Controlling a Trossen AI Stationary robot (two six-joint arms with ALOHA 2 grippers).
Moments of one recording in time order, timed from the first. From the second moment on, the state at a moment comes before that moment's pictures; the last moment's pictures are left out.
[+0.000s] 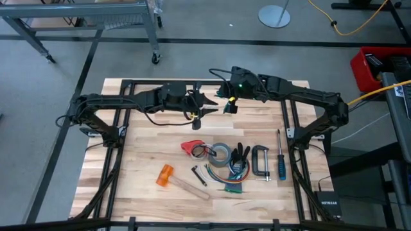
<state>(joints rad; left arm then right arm) 0.15 1.52 1.31 -0.05 0.04 0.24 -0.25 1.49 1.51 -0.71 0.26 -0.40</state>
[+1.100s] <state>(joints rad) 0.15 1.54 1.31 0.02 0.04 0.07 -0.25 1.49 1.51 -0.58 0.26 -0.37</state>
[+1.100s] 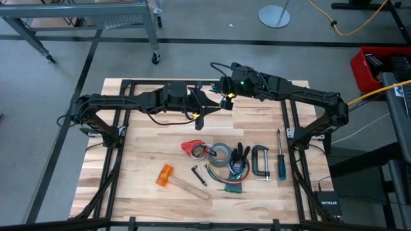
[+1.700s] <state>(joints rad) 0.19 1.53 1.31 0.06 0.04 0.08 -0.25 1.49 1.51 -0.69 0.22 -0.37</state>
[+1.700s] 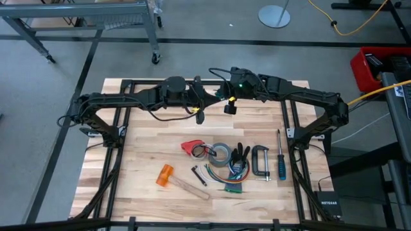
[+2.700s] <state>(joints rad) 0.37 1.46 1.31 -0.40 -0.01 0.04 -0.25 1.49 1.51 -0.70 0.11 -0.31</state>
